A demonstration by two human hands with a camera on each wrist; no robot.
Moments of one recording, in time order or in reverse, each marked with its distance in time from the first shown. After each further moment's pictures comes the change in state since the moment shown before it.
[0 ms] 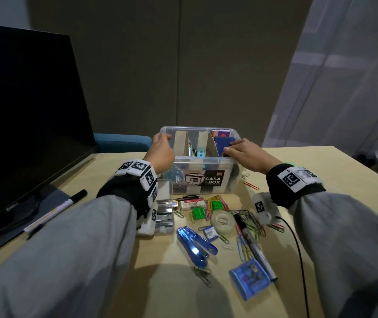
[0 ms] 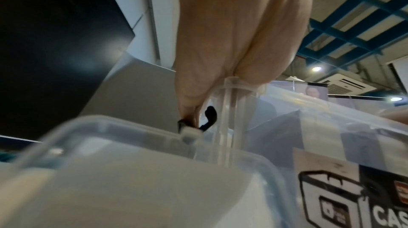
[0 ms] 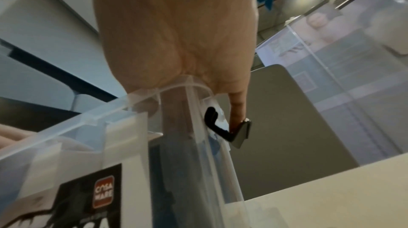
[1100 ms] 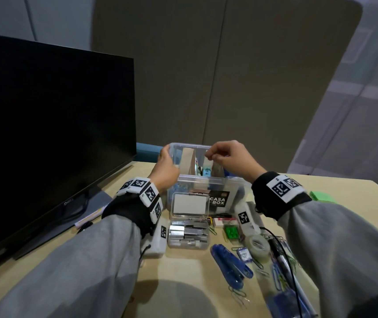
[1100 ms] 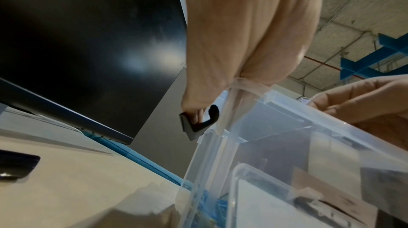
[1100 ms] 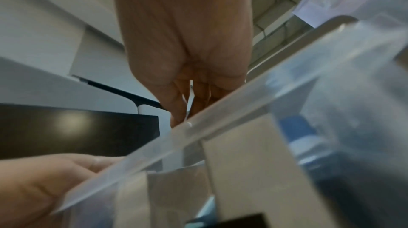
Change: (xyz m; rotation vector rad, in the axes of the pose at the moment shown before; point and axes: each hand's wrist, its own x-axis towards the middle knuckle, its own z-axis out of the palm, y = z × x) left_hand -0.033 -0.047 -0.062 -0.347 0.084 -0.135; right_hand 0.034 -0.120 0.029 0.346 0.119 -0.311
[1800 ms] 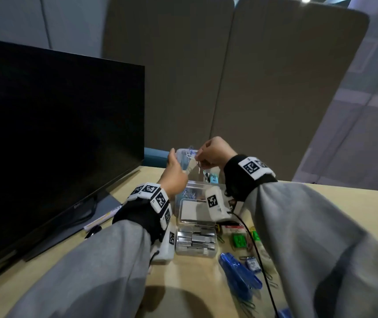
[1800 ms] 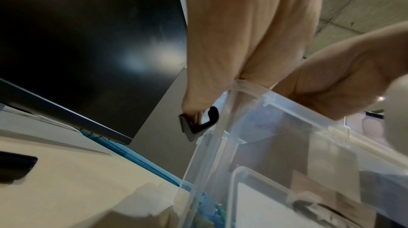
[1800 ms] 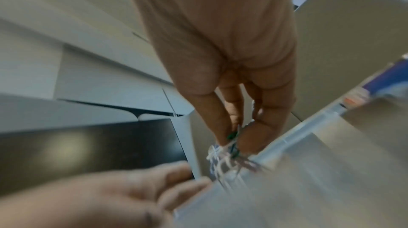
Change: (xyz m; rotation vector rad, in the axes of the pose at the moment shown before) left_hand 0.001 -0.002 -0.004 -0.006 -0.029 -0.026; right_hand 0.057 -0.045 0.038 0.075 -0.025 0.352
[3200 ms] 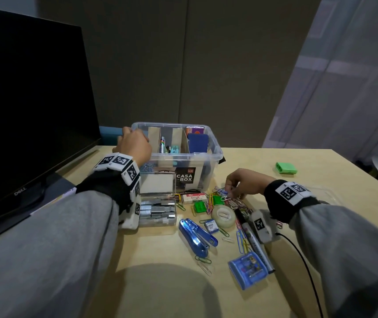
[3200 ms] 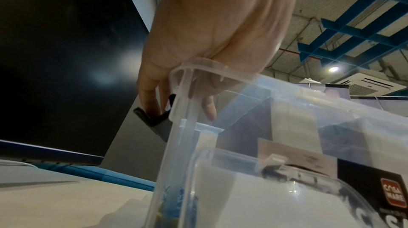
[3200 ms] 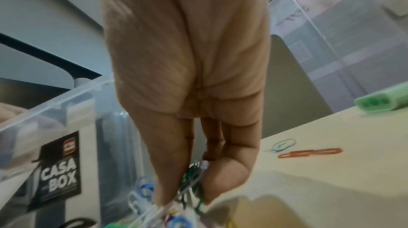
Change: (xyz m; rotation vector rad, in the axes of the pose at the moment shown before) left_hand 0.015 0.012 0.030 0.639 0.300 0.025; right_hand -0.074 0.204 -0.084 -0.399 -0.376 0.076
